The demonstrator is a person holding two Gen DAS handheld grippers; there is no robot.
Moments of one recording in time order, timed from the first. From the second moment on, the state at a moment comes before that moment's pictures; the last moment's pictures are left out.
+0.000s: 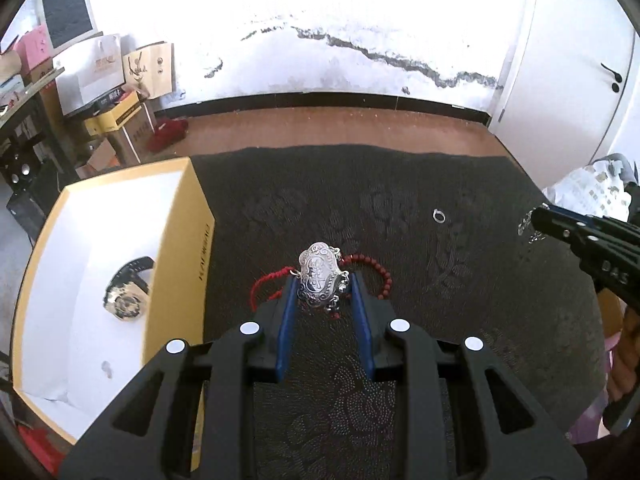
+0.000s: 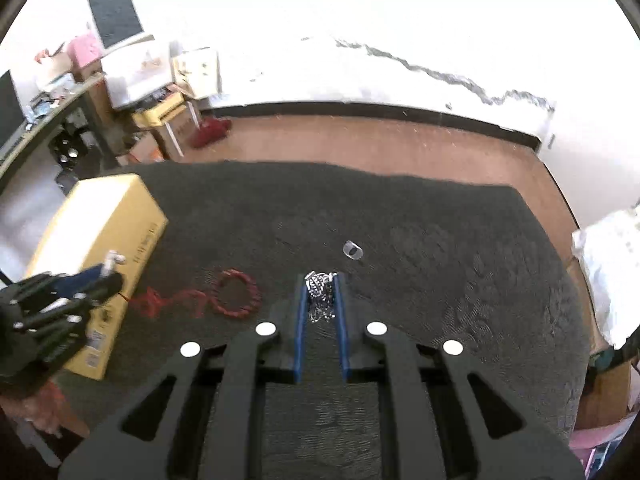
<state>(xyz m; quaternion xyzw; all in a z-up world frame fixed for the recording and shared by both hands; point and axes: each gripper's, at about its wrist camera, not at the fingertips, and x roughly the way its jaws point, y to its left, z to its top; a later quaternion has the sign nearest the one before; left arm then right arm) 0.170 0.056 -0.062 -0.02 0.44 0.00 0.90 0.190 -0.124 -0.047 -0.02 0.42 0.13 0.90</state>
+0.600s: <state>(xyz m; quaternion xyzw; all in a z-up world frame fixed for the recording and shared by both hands) 0.121 0.162 0.000 -0.05 0.39 0.08 0.91 0.151 0.024 0.039 -0.04 0.35 0.26 0.90</state>
